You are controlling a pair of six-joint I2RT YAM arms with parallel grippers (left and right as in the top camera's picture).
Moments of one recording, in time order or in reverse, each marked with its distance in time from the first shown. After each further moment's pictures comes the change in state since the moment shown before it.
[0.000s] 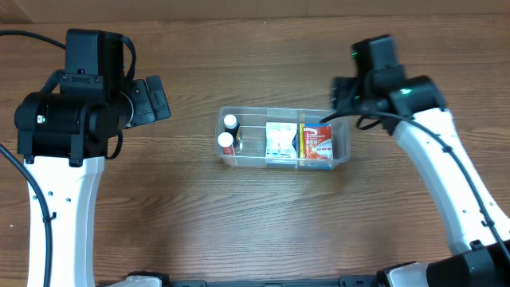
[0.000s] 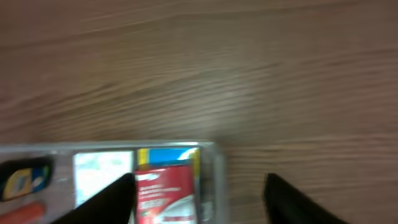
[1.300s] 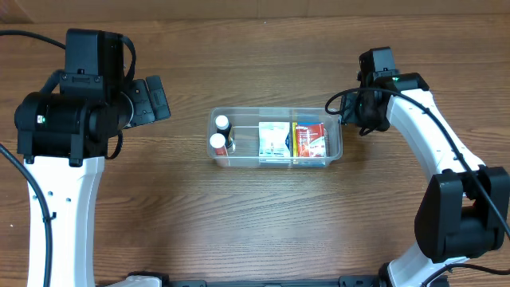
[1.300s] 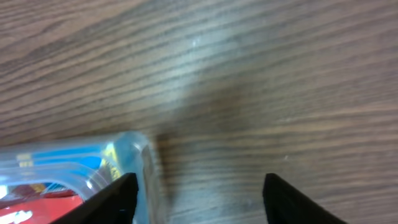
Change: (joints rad) left arm 0.000 0.000 0.000 0.000 0.000 0.000; right arm -0.124 0.240 -0.108 0.088 -0.105 -0.033
